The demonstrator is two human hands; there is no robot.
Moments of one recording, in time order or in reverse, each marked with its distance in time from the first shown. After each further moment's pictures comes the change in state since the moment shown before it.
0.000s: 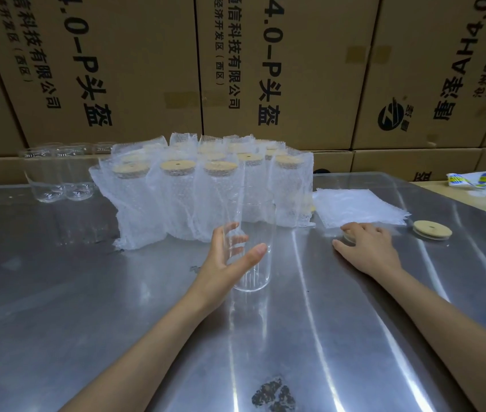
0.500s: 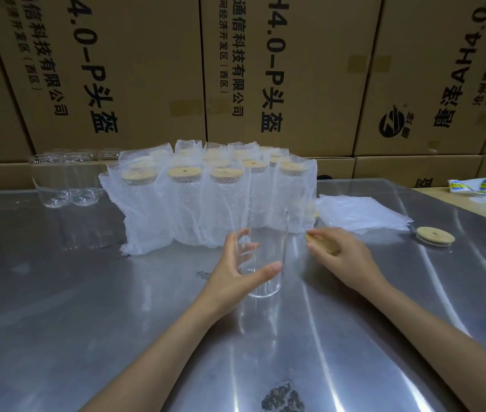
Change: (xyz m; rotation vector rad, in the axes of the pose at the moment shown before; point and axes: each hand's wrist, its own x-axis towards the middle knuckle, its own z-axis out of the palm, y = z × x) left_hand 0.001 -0.003 0.003 0.037 -0.046 0.008; right_hand -0.032 -0.041 0.006 0.419 0.135 -0.376
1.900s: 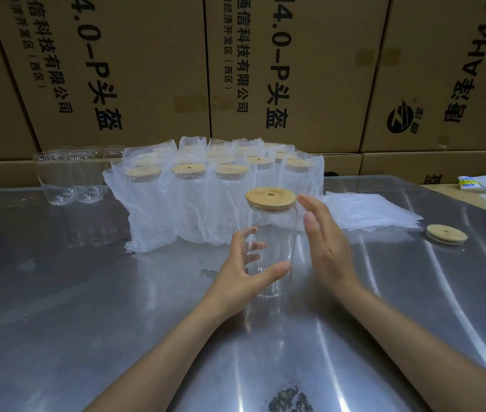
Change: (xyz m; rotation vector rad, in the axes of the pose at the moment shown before) left_hand -0.001 -0.001 0.003 0.072 0.011 0.013; right_hand -0.003 -0.064 0.026 0.339 0.207 -0.131
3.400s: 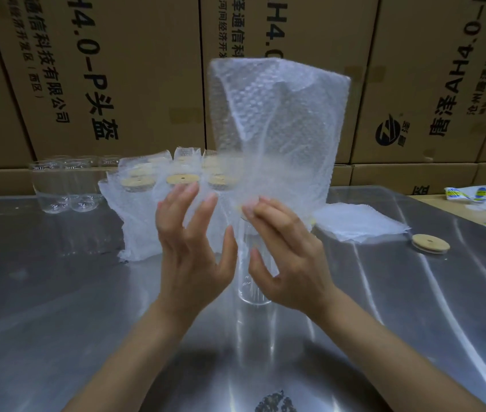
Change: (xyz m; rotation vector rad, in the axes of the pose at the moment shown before) left_hand -0.008 0.052 -0.030 0.742 0.803 1.105; right_hand -0.006 -0.063 0.008 -0.317 0.151 -0.887
